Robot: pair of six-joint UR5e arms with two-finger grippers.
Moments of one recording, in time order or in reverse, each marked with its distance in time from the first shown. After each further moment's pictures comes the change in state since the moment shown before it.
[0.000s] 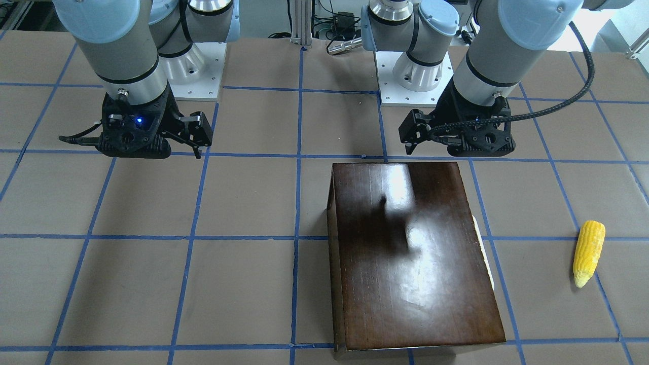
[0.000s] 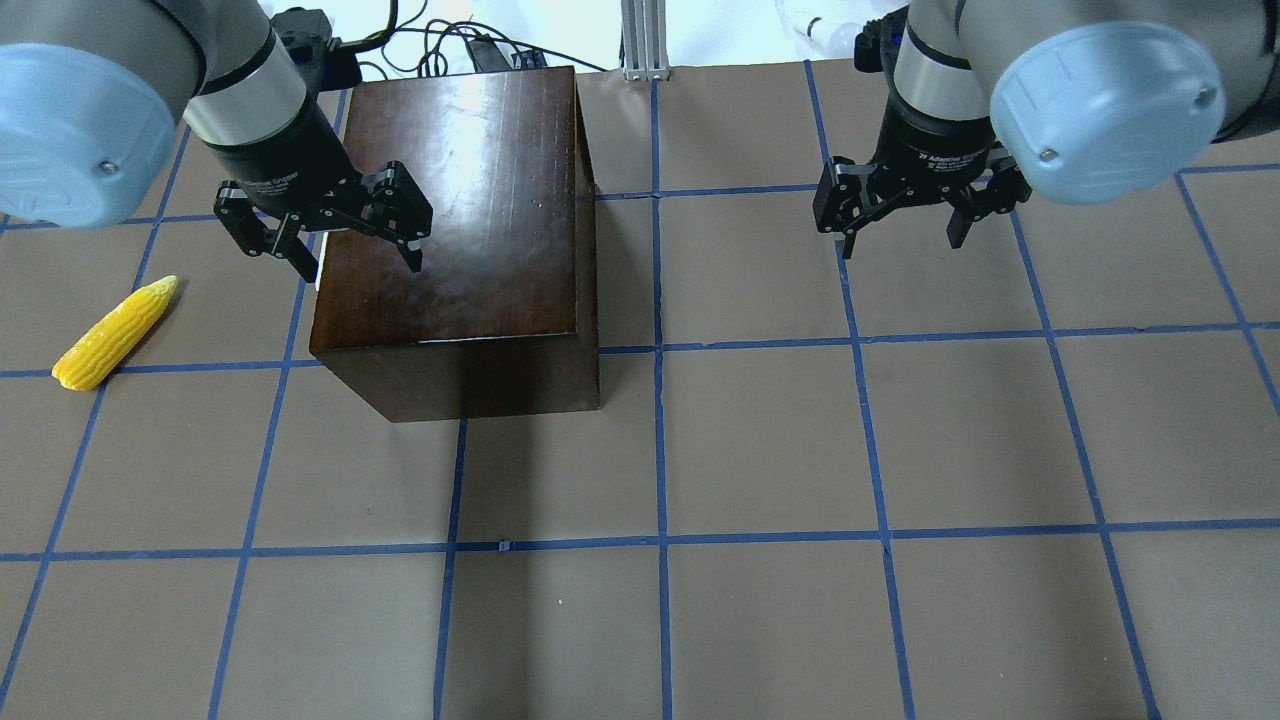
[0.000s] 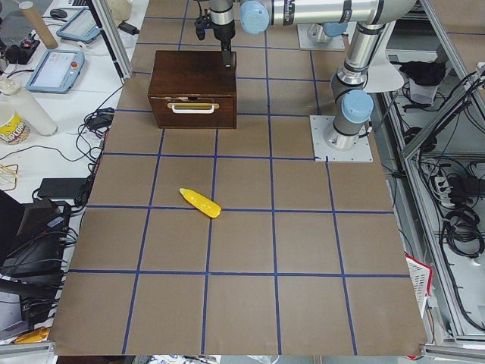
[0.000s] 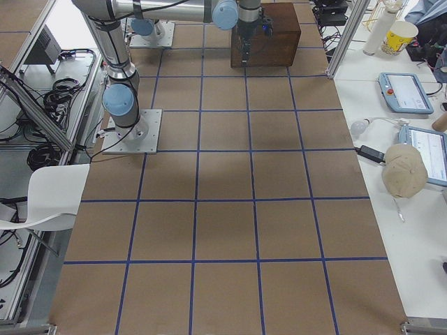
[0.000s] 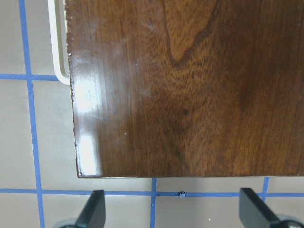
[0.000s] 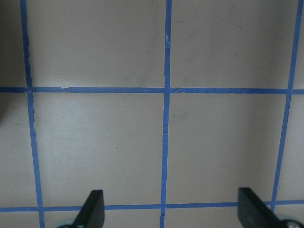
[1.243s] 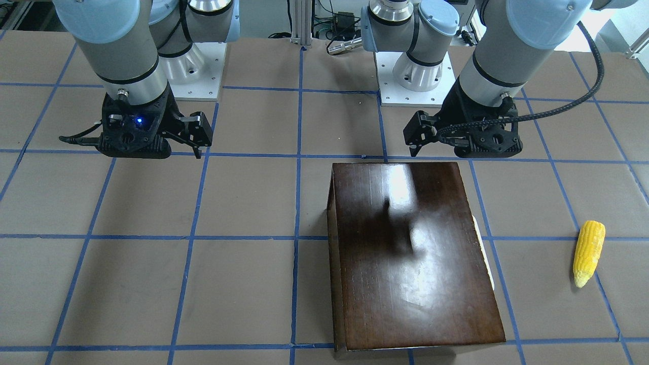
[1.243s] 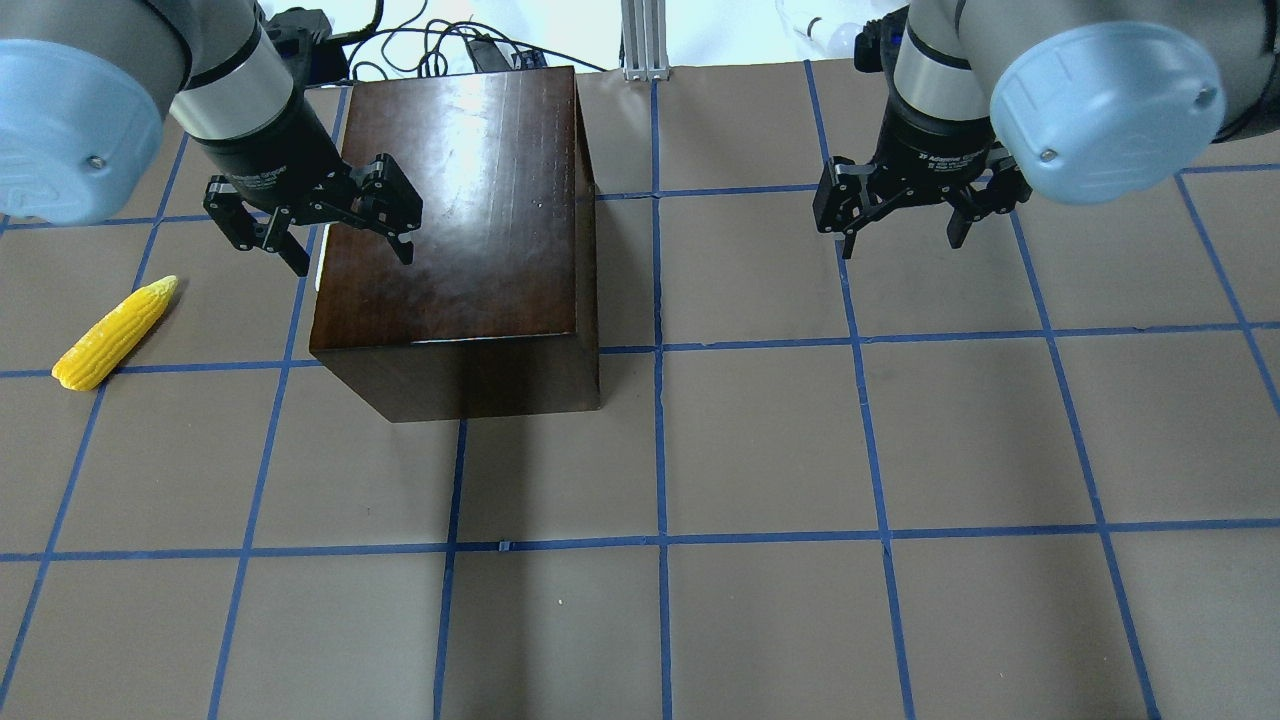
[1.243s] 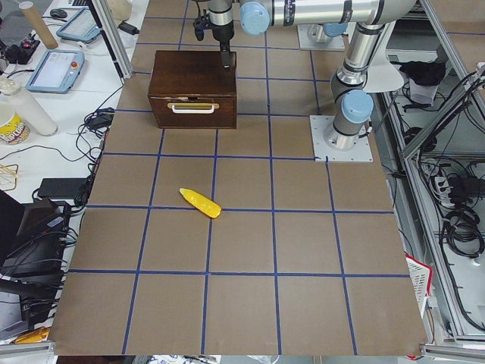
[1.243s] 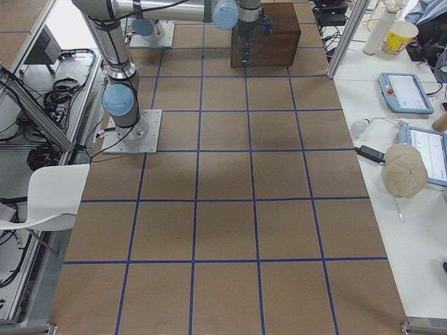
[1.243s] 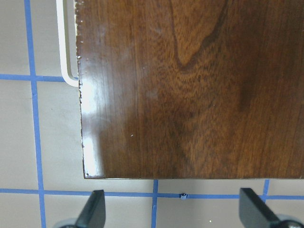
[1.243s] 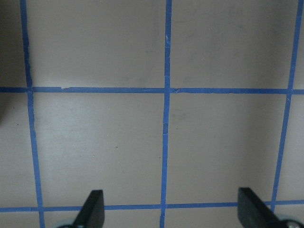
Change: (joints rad) left arm 0.018 -0.002 0.004 0.019 -0.002 -0.002; right arm 0.000 0.000 0.000 0.000 0.000 0.000
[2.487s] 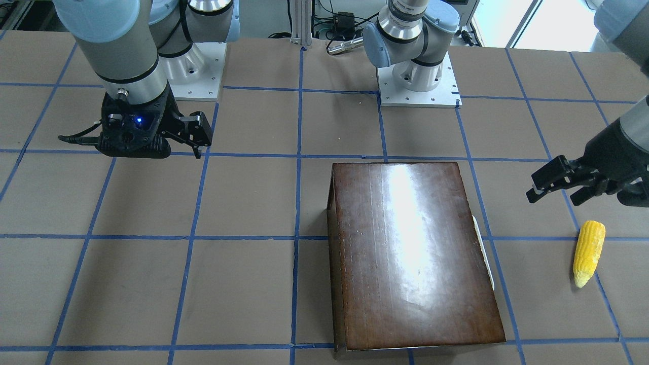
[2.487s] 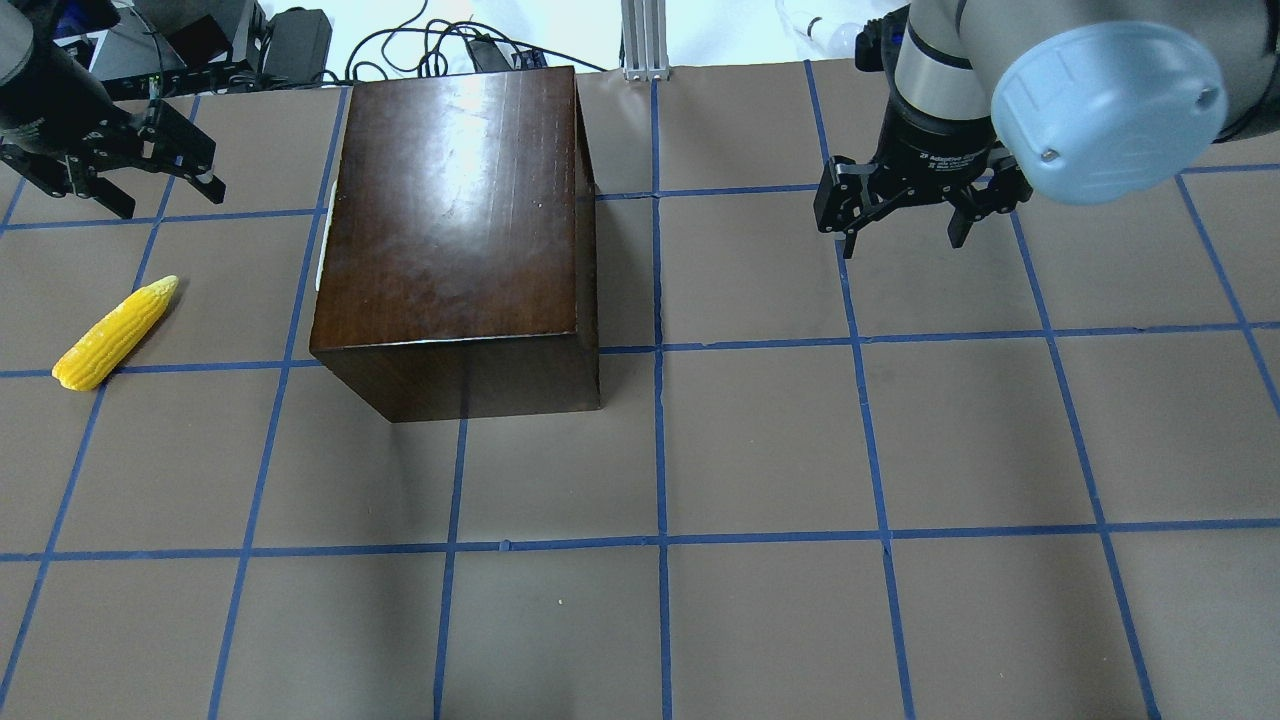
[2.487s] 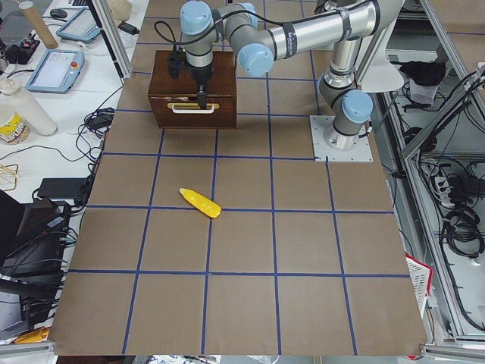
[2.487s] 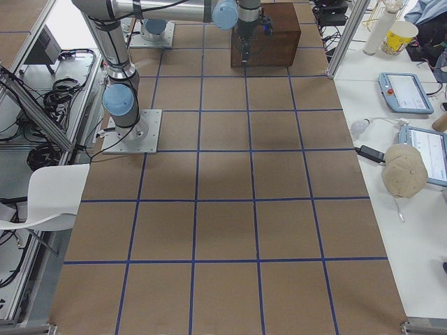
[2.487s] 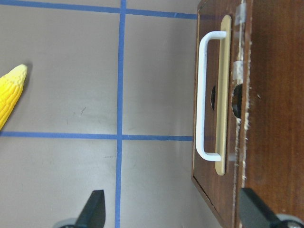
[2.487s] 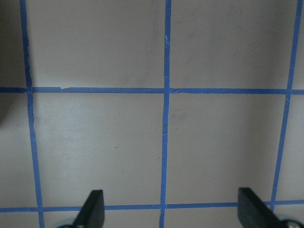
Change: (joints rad) left arm 0.386 -0.138 0.080 0.117 -0.140 0.442; right arm 0.000 -0.001 0.000 -0.001 -0.002 0.000
